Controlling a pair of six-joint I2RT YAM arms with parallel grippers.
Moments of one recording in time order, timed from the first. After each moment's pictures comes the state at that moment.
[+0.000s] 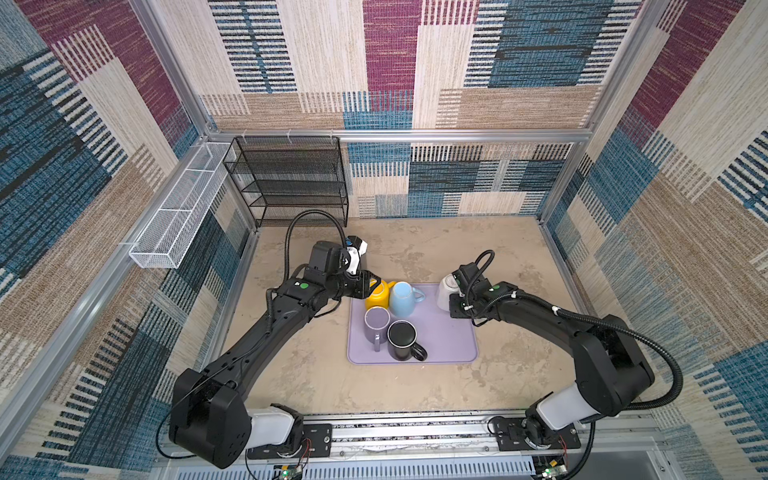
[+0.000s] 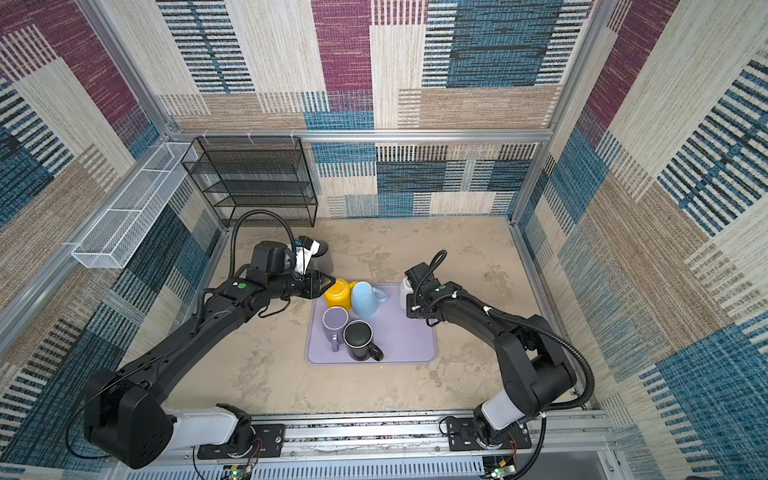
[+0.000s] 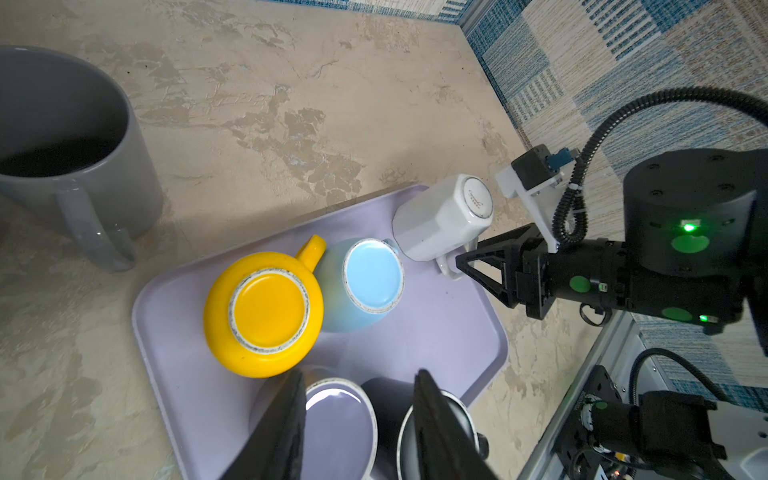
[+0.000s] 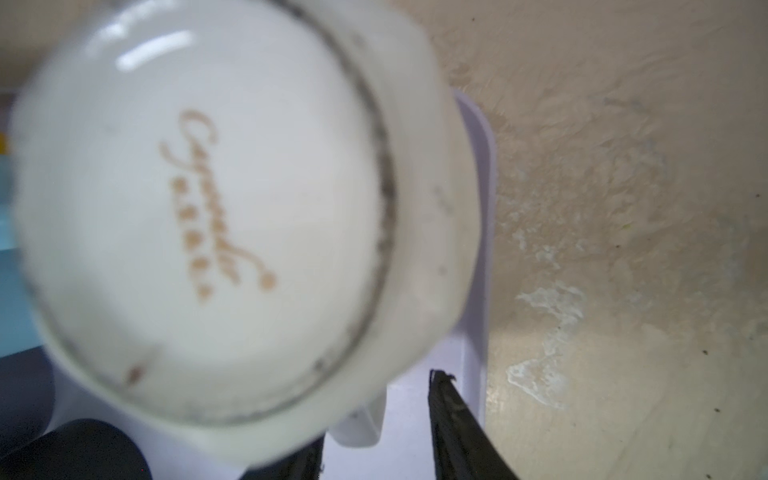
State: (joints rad) left arm -0.40 1.33 1.08 -0.43 0.40 -0.26; right arm 0.49 1.54 0.95 -0.54 0.13 0.46
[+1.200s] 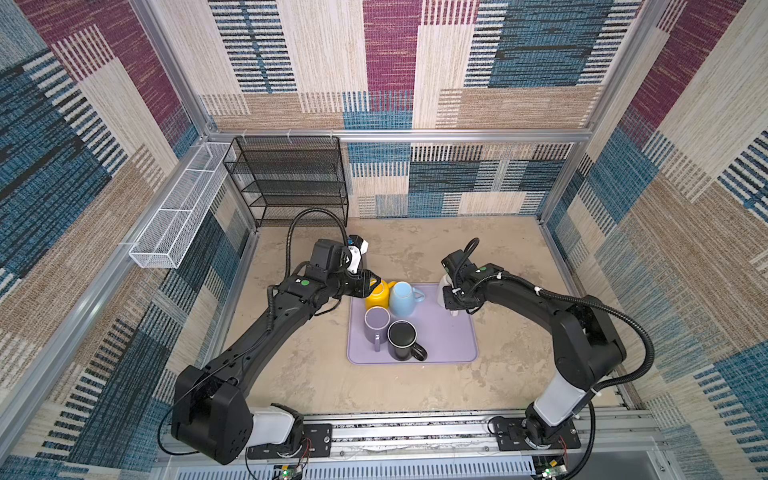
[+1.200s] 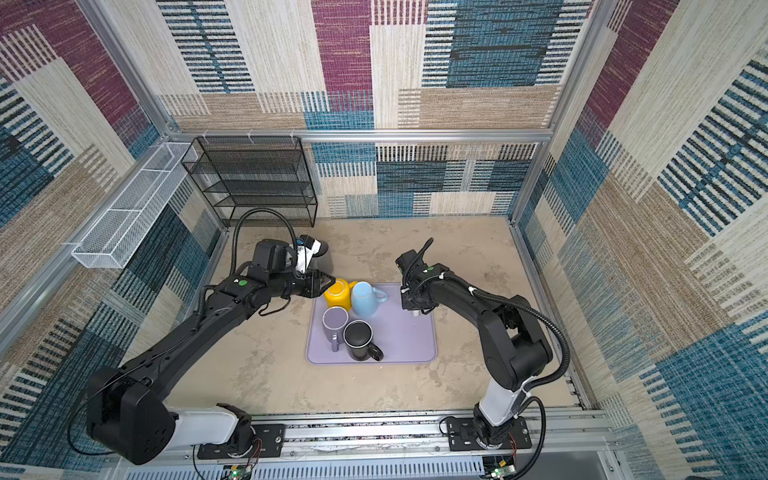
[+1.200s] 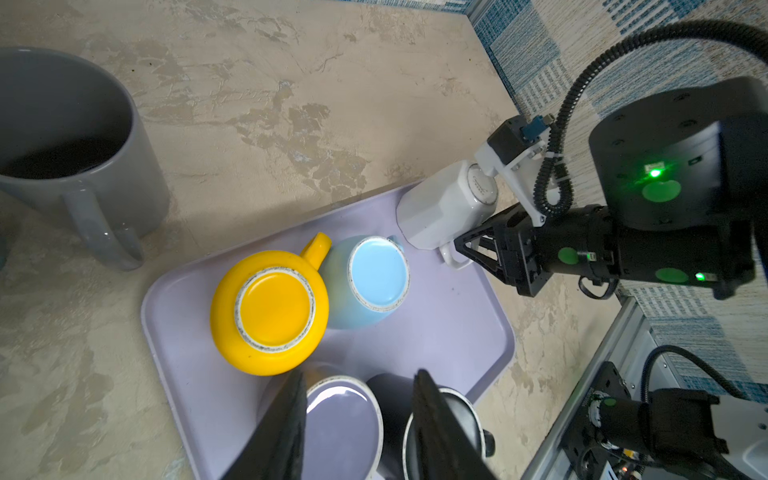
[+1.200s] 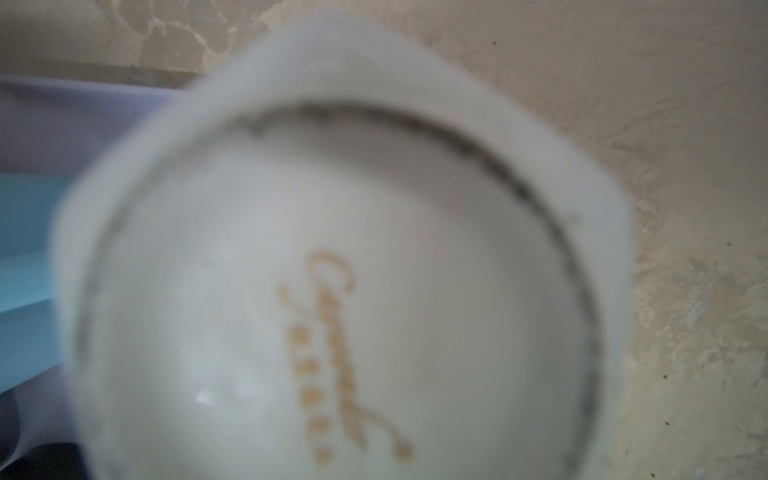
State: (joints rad) left arm -0.40 1.35 1.11 -0.47 0.39 -0.24; right arm 0.49 1.71 1.18 -0.71 0.14 0.40
